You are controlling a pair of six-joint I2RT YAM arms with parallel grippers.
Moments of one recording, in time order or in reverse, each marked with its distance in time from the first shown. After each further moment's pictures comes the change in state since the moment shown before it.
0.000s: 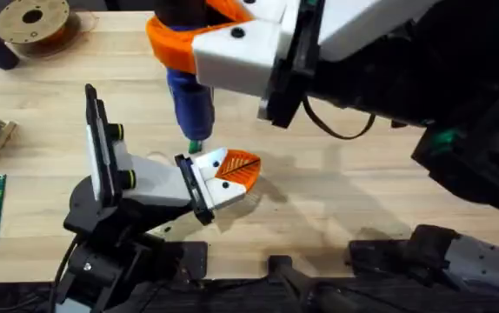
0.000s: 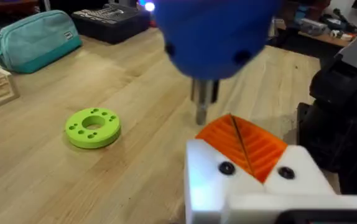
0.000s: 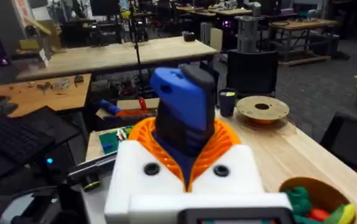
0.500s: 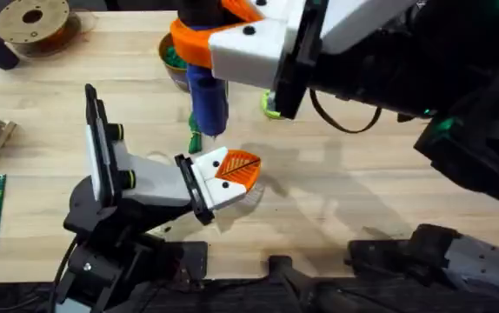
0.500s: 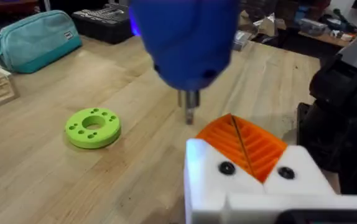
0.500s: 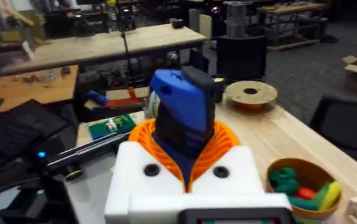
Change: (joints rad) left arm 0.000 0.000 0.000 0.000 0.000 0.000; right arm -0.057 0.000 0.000 -0.070 -0.020 -0.005
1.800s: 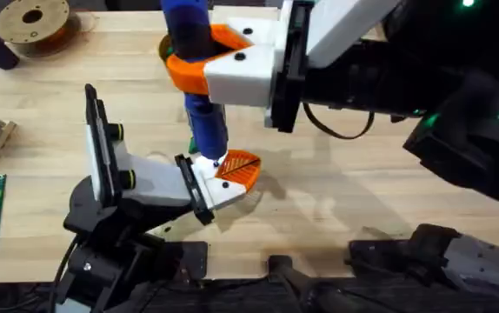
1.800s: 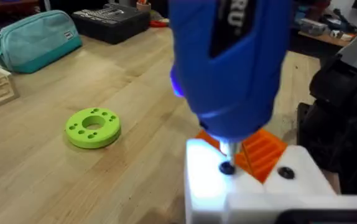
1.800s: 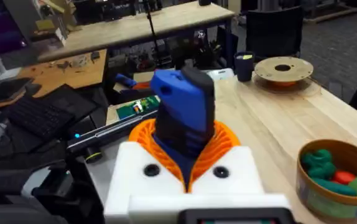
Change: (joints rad) left arm 0.000 0.000 0.000 0.000 0.000 0.000; right arm 0.000 0.027 0.000 -0.052 -0.103 0.055
